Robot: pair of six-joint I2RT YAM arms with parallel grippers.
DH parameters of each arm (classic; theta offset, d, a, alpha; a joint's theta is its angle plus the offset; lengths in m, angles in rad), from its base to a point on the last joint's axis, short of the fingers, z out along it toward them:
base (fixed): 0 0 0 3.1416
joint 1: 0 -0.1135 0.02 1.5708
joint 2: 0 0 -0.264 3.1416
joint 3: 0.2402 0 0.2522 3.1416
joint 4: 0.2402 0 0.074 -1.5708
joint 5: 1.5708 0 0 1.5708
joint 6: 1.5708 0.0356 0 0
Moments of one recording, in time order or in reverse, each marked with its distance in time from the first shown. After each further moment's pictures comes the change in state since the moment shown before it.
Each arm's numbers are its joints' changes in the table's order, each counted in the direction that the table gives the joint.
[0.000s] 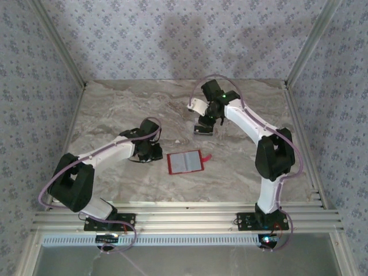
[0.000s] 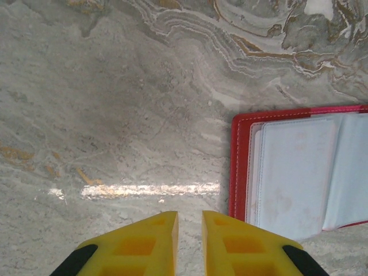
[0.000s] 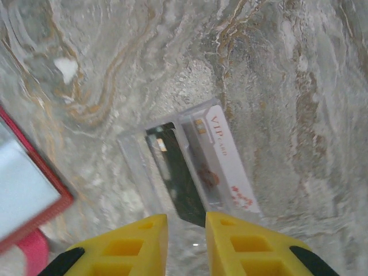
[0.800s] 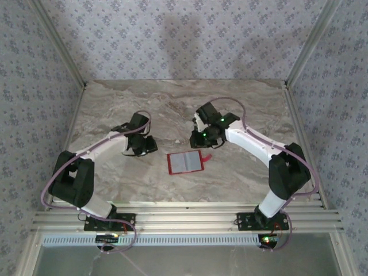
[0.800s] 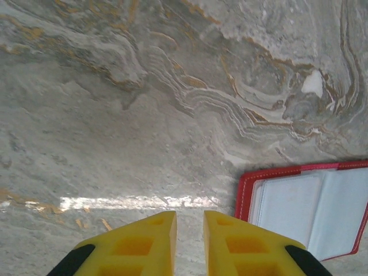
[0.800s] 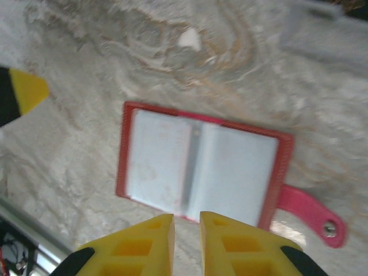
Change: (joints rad) left arm -0.165 0.025 0.008 -0.066 0.093 0.038; right arm -0.162 -0.218 -0.352 -0.109 -0.209 1.017
